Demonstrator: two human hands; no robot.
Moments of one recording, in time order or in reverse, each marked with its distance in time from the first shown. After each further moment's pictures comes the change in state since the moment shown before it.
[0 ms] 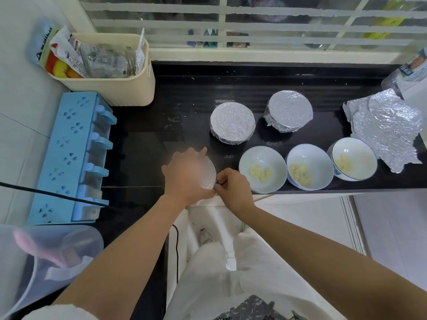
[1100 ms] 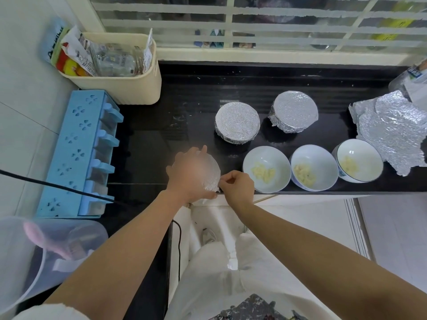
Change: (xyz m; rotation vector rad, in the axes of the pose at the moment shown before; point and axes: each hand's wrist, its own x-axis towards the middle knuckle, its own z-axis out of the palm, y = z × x) left_hand -0.002 -0.003 -0.011 -0.112 -0.122 -0.013; right_hand -0.003 -0.013 0.004 0.300 0.086 0.302
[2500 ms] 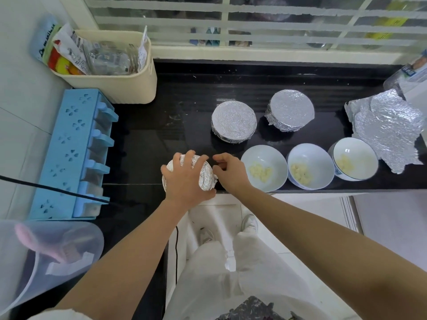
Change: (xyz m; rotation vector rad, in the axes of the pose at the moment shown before) left_hand -0.008 0.003 0.018 0.105 0.215 0.006; right_hand 0.030 -0.018 -0.007 -0.137 -0.162 -0.225
